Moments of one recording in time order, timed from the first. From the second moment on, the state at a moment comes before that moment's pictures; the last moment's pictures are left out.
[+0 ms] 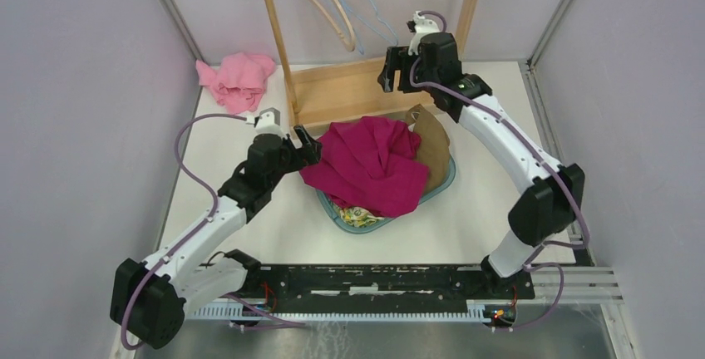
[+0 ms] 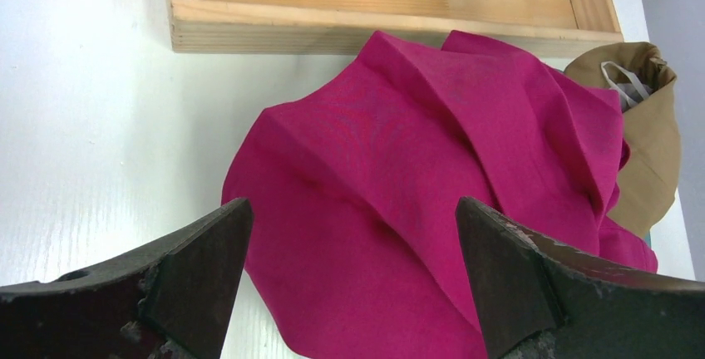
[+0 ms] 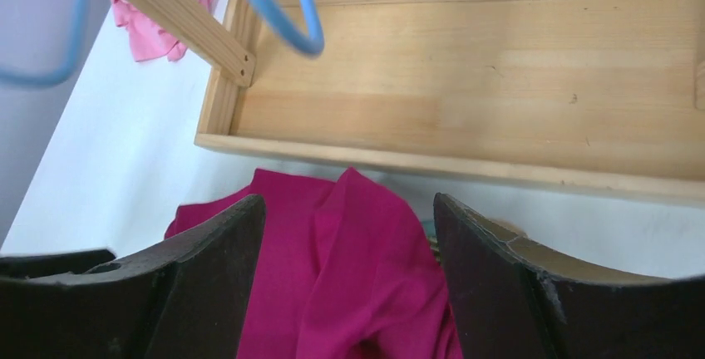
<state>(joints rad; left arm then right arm) -0.47 1.00 0.65 -0.07 -0.20 -0.60 0.47 1.62 1.61 -0.41 -0.02 0.30</state>
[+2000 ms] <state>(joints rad) -0.47 1.00 0.62 -0.06 -0.18 -0.61 0.48 2.11 2.28 -0.25 -0.07 0.04</state>
